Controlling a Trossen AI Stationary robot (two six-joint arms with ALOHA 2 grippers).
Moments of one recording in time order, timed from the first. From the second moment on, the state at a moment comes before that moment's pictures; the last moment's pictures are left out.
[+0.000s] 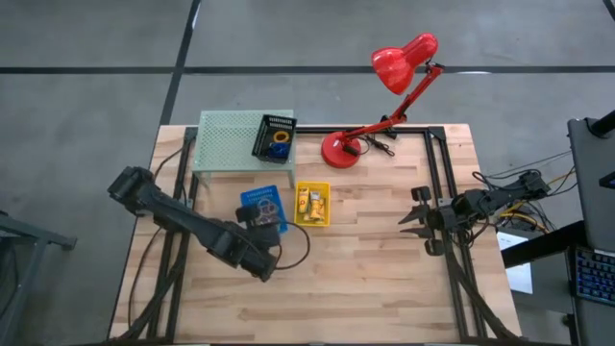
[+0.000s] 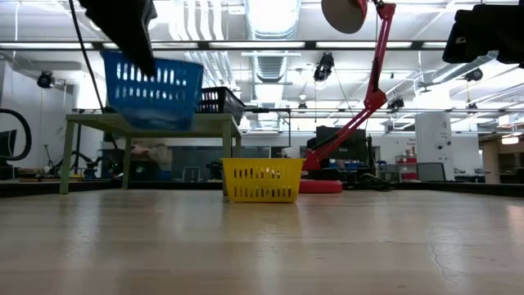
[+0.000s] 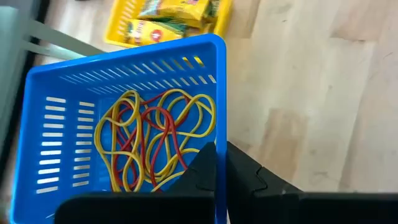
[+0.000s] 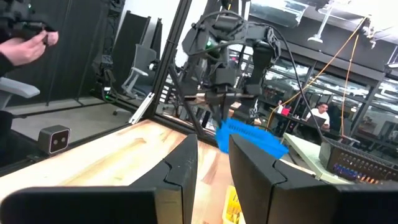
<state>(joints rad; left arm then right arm) -0.48 1.65 1.35 -1.14 -0.52 -0.65 0.37 0.03 0.01 0.17 0.08 -0.31</state>
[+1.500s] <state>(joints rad) -0.26 1.14 1.39 -1.51 -0.67 -0.25 0.37 0.03 0.01 0.17 0.08 -0.31</state>
